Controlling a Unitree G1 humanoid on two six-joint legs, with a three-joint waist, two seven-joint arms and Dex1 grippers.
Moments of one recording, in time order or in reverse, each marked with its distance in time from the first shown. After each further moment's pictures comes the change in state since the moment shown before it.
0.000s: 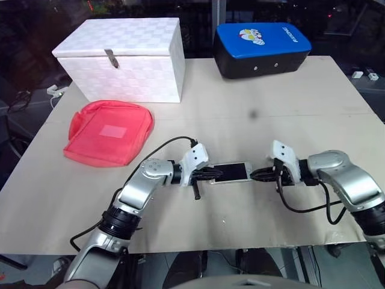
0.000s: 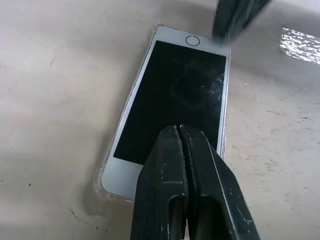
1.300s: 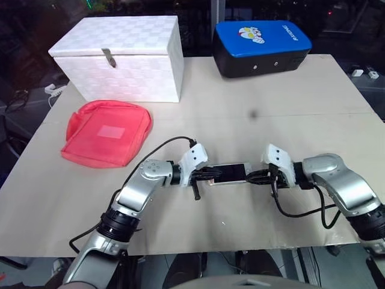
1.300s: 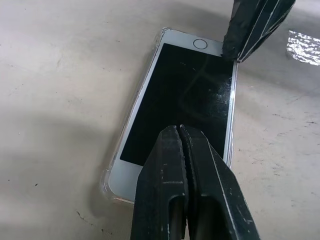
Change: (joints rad) left arm 0.021 0.003 0.005 -0.039 0.001 0.013 0.021; right arm 0.032 0.038 0.002 -0.056 -0.026 -0.013 0.004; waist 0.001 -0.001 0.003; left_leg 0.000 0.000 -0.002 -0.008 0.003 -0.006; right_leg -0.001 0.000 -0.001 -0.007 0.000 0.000
